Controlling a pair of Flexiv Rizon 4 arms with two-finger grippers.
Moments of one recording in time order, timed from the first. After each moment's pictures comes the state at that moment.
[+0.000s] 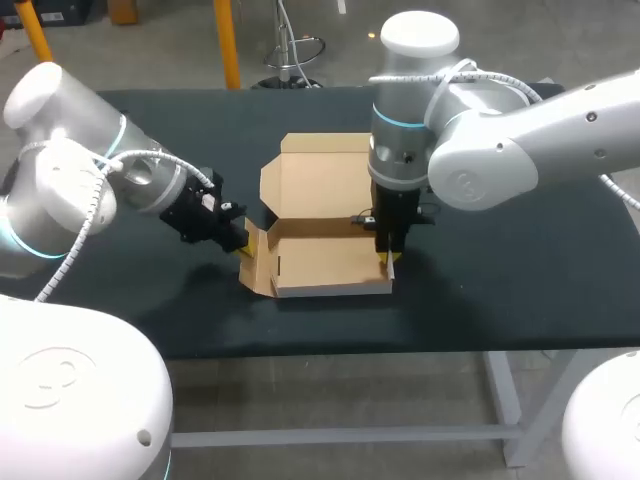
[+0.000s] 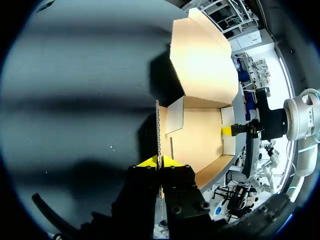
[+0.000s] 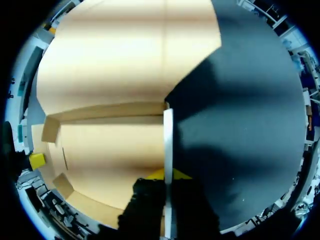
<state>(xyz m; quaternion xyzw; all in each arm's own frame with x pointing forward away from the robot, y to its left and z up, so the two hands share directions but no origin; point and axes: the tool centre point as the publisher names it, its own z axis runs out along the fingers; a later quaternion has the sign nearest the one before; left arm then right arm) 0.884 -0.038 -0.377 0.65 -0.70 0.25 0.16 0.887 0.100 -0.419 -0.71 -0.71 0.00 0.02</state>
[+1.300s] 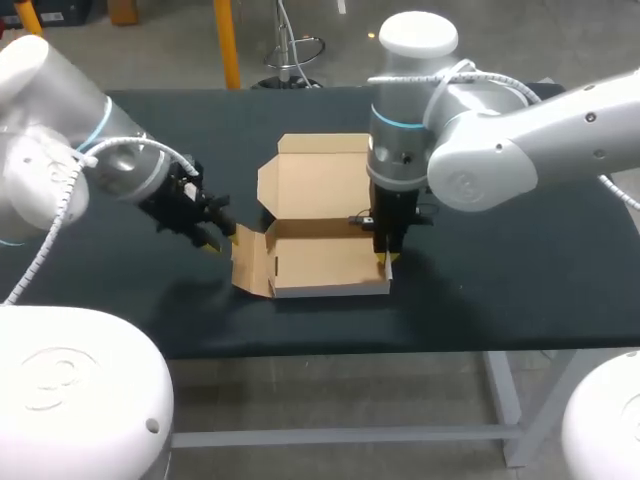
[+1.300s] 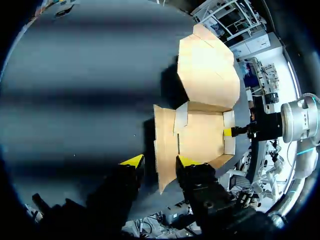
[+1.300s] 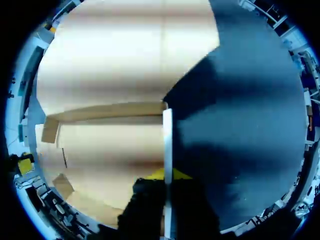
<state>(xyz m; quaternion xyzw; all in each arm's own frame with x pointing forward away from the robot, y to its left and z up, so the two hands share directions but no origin) 0.875 0.002 -0.347 0.68 -0.69 0.23 0.13 0.886 0.103 -0.419 -0.71 -0.71 0.00 0.02</state>
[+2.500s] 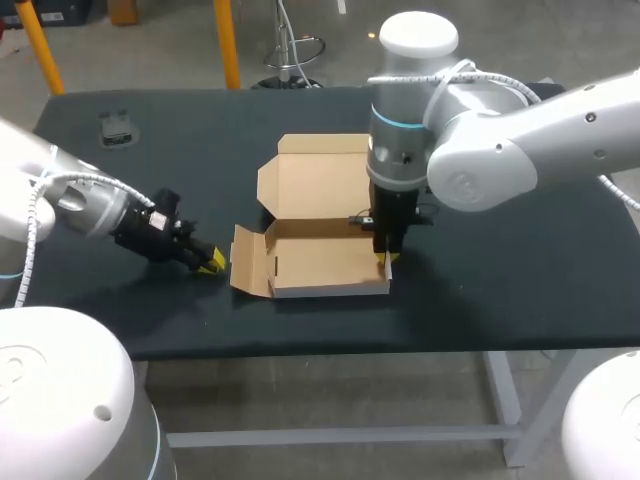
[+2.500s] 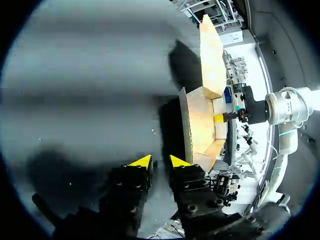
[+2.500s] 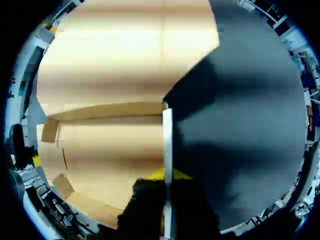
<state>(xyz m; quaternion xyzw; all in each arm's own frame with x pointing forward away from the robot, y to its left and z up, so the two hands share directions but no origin) 0.869 0.017 -0.401 0.60 -0.69 0.31 0.26 0.886 0.103 -0.419 -0.71 -0.71 0.00 0.02</state>
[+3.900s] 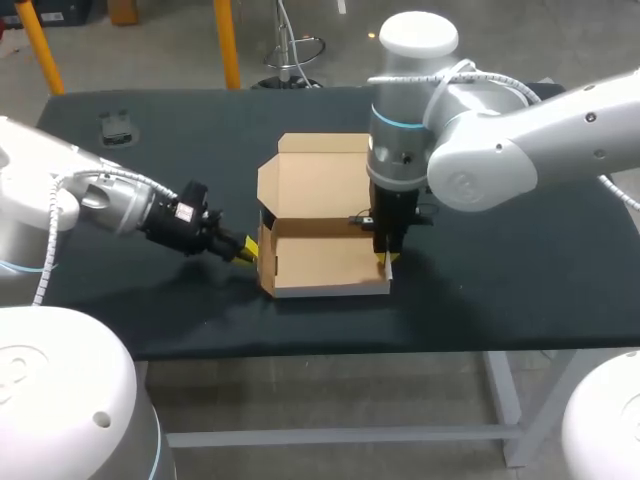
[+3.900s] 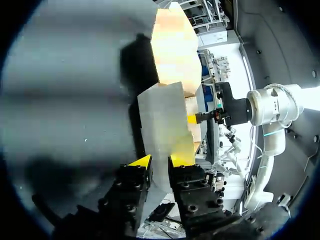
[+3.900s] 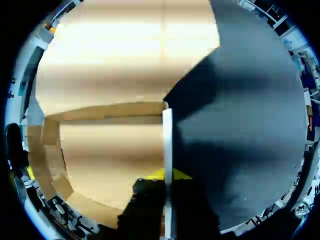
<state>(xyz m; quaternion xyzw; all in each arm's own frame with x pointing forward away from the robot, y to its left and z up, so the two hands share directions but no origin) 0.867 -0.047 -0.367 0.57 -0.67 0.36 0.32 0.886 0.103 -0.419 -0.71 -0.71 0.00 0.02</state>
